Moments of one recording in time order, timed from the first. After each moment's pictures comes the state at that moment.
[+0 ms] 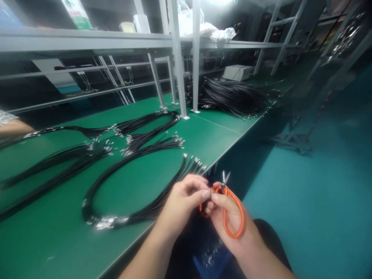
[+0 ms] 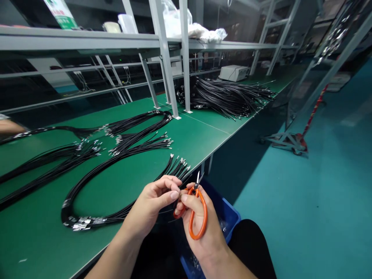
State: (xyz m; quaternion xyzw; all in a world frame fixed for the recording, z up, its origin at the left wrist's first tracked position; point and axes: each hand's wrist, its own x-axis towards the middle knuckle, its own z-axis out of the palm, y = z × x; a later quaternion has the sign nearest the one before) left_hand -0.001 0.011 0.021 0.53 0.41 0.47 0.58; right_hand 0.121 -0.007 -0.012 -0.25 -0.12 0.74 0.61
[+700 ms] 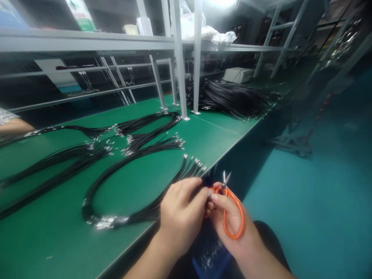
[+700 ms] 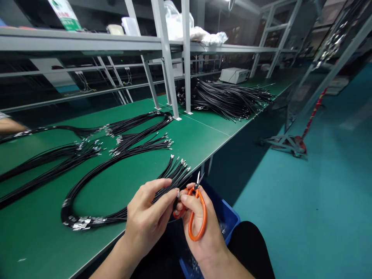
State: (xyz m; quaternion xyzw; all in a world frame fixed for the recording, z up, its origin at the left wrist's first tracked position) left_hand -0.005 -0.007 0.014 0.80 0.43 0.40 -0.10; right_hand 0.119 -0.007 -0.010 -0.23 -0.13 0.75 0.60
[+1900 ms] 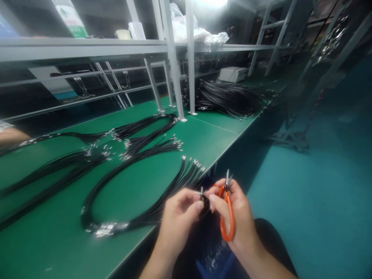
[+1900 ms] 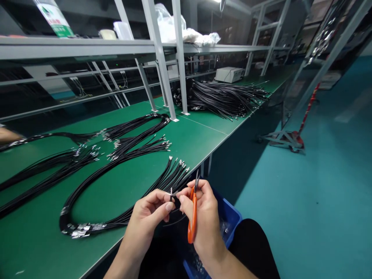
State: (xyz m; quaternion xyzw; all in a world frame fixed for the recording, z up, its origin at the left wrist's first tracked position) left_hand -0.006 -0.010 0.003 0.51 0.48 0.48 0.53; right_hand 0.123 -0.006 -0.006 -0.38 -0.30 0.59 0.65
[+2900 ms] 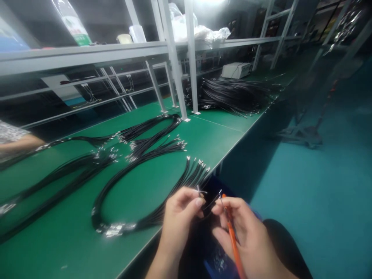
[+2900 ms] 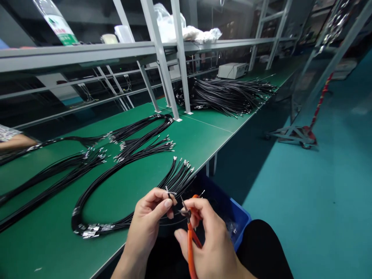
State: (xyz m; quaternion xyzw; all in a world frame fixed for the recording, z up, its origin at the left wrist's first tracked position) left_hand -0.013 -0.005 -0.005 0.47 0.44 0.54 0.54; right_hand 0.137 -0.035 -0.024 -0.47 -0.57 0.42 0.52
